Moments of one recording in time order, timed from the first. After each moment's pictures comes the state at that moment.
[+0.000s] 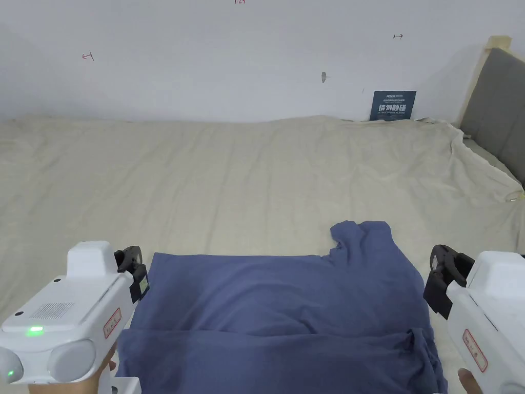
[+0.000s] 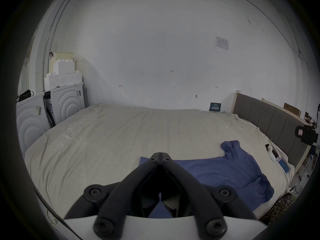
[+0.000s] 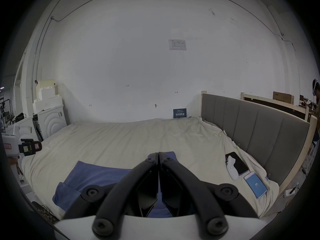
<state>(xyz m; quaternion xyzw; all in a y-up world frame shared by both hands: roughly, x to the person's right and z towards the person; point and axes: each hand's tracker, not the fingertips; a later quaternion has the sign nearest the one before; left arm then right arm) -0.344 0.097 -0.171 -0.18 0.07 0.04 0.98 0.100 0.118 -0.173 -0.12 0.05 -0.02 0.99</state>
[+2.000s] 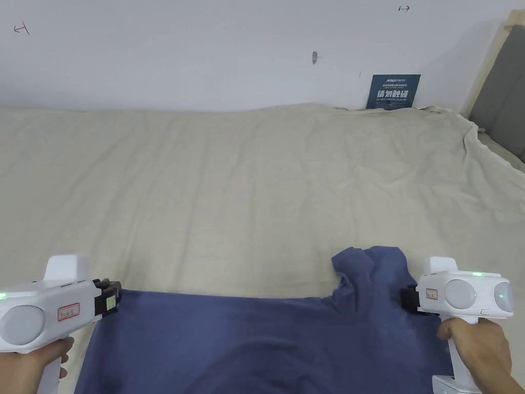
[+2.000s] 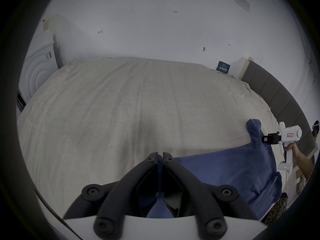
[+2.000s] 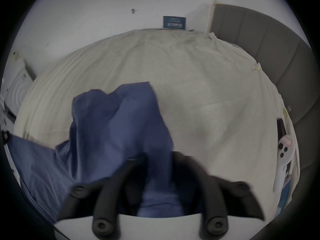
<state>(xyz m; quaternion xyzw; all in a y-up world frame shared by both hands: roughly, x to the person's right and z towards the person) -0.420 0.012 -0.396 -0.39 0.01 0.08 0.92 0.140 -0.074 -0.517 -0.48 0.02 0.03 0.88</state>
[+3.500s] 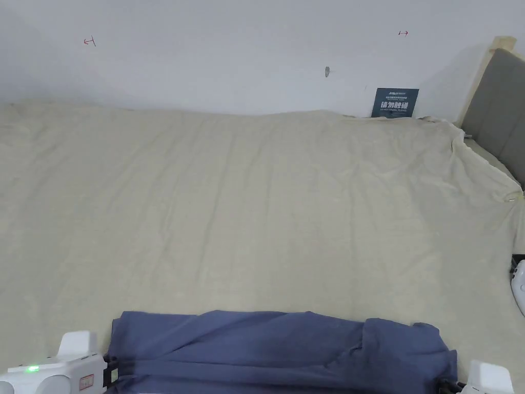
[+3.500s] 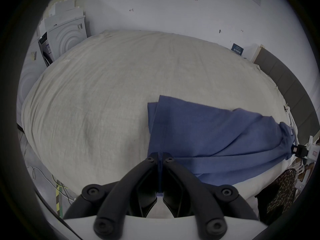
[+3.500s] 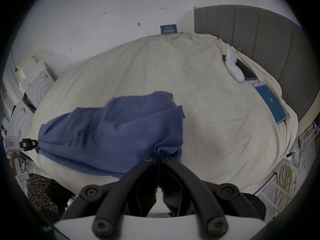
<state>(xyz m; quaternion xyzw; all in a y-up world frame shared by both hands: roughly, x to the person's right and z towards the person) -0.422 -0.079 -0.148 -0.46 0.09 0.09 0.88 0.180 -0.072 -0.178 -0.45 0.04 -0.05 0.89</state>
